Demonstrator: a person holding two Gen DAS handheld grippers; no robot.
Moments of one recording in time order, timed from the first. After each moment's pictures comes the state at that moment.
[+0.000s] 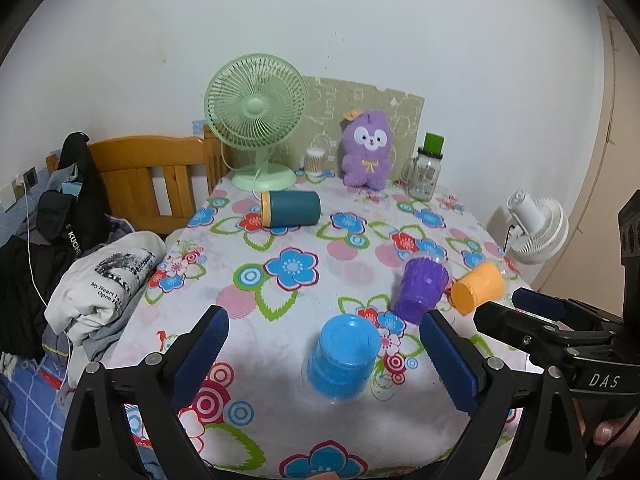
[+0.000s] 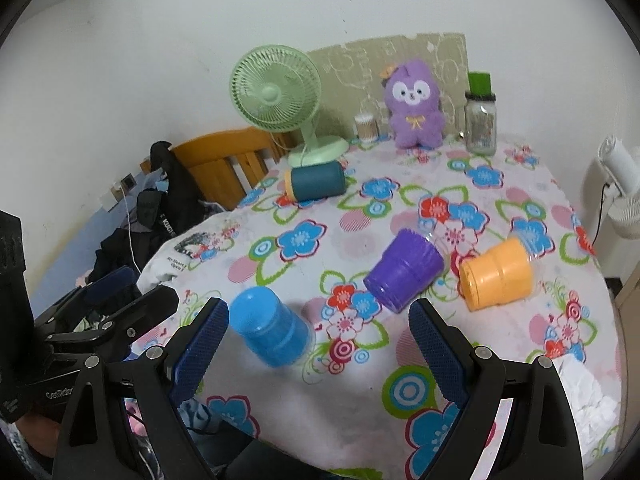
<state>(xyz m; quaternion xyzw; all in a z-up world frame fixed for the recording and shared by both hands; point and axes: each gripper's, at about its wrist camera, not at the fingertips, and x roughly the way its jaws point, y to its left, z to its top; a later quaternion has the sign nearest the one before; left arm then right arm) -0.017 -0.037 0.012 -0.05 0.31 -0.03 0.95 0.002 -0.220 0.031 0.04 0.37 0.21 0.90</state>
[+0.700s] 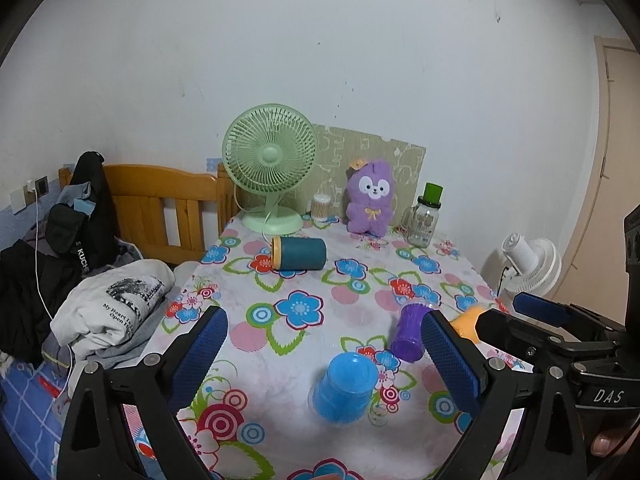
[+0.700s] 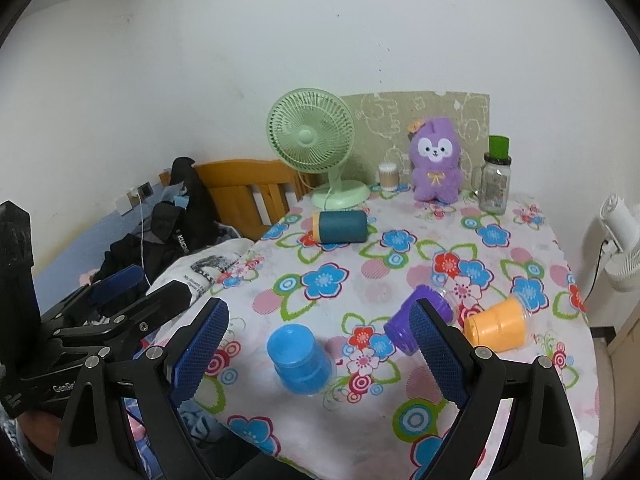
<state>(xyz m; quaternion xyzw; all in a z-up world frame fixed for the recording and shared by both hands) -0.043 -0.018 0.045 -0.07 0.24 -0.02 0.97 -0.024 -0.196 0.078 0.00 0.30 0.23 0.93</state>
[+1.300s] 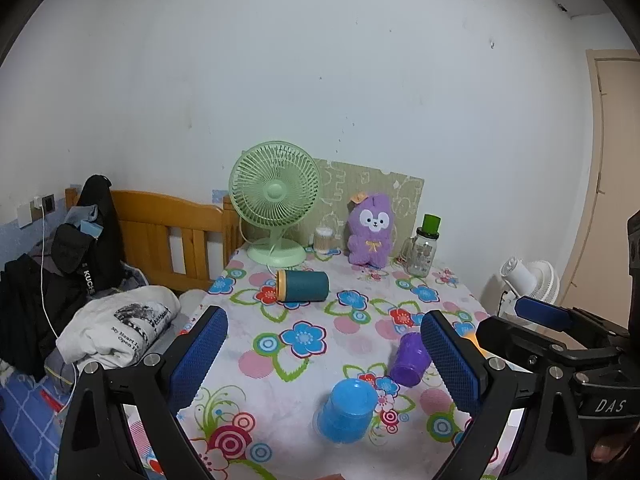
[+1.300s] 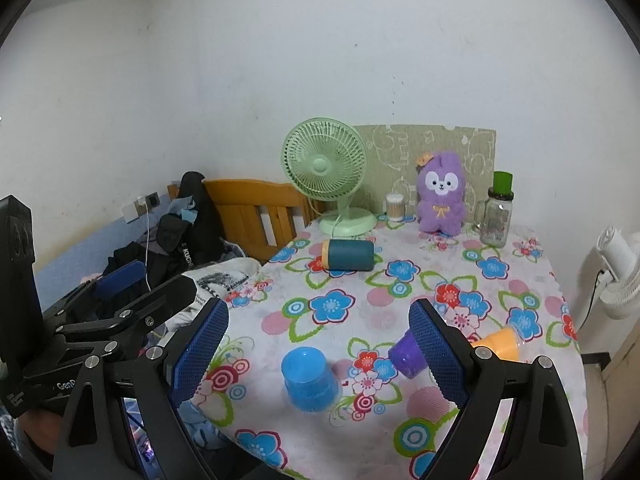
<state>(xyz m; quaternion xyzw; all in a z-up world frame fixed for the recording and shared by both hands) -0.060 -0.011 0.066 -0.07 0.18 -0.02 0.98 -0.042 -0.186 0.102 -0.02 0.25 0.24 0.94</state>
